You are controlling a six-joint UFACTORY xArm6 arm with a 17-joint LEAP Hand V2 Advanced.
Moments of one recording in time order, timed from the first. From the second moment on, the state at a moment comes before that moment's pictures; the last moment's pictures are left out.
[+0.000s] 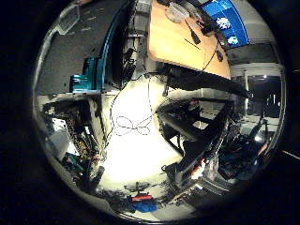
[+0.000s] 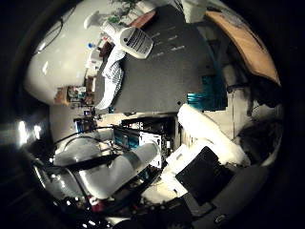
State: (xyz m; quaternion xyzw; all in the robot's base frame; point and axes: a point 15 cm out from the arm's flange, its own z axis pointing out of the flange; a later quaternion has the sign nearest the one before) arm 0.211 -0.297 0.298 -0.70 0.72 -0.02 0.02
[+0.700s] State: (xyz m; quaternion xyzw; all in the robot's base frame) arm 0.241 -0.287 0.296 -0.68 0.72 -0.03 0.08
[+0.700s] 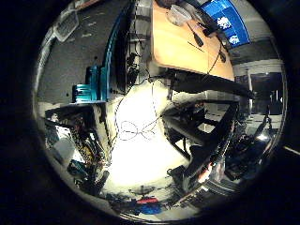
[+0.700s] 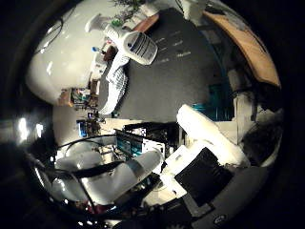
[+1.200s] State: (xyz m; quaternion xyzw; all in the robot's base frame) arm 0.293 -0.252 0.312 -0.66 0.72 -0.05 0.20
